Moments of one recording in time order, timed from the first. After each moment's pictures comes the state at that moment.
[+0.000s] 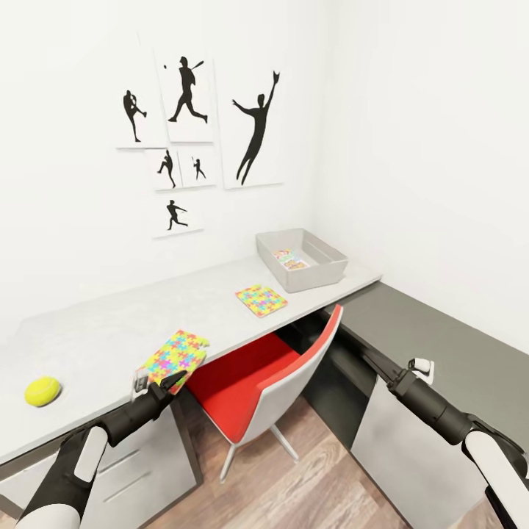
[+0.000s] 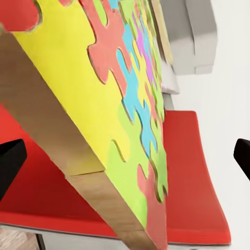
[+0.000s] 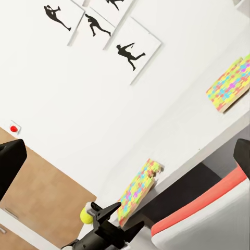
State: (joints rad) left arm -0.49 0.06 0.49 -0.81 0.44 0.70 -0.82; right arm -0.21 -0.32 -0.07 -1.44 -1.11 0.53 0.72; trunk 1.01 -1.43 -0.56
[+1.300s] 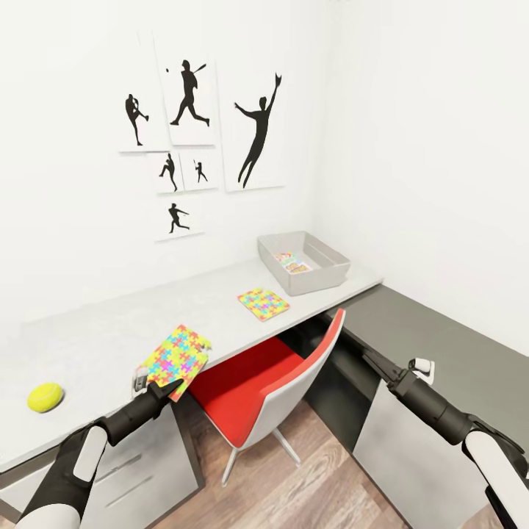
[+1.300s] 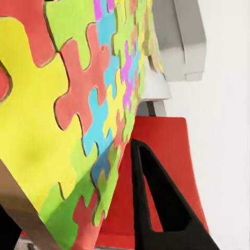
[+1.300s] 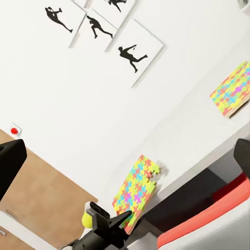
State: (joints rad) left arm -0.49 0.06 0.49 -0.81 0.47 0.72 -0.82; right arm -0.21 -0.32 -0.07 -1.45 -1.11 0.53 0.72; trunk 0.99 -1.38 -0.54
